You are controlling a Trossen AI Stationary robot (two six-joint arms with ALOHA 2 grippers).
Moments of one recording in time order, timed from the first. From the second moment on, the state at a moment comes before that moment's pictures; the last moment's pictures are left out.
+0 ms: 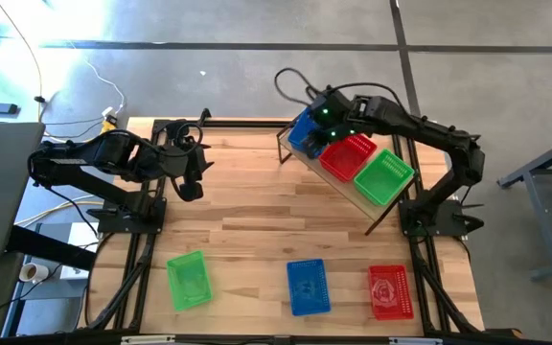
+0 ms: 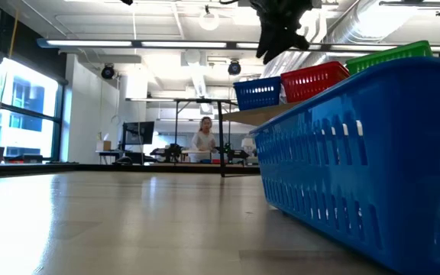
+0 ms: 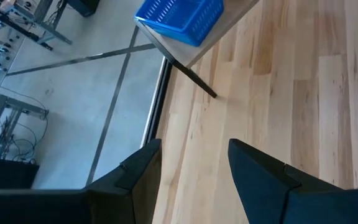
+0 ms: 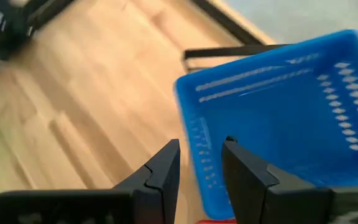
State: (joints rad) left arm -0.01 1.10 1.40 -1.16 -0.63 0.08; right arm -0.37 1.60 1.68 -1.00 0.06 0.37
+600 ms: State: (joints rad) left arm -0.01 1.10 1.40 -1.16 -0.63 0.08; right arm -0.31 1.69 1.68 -1.07 0.11 0.22
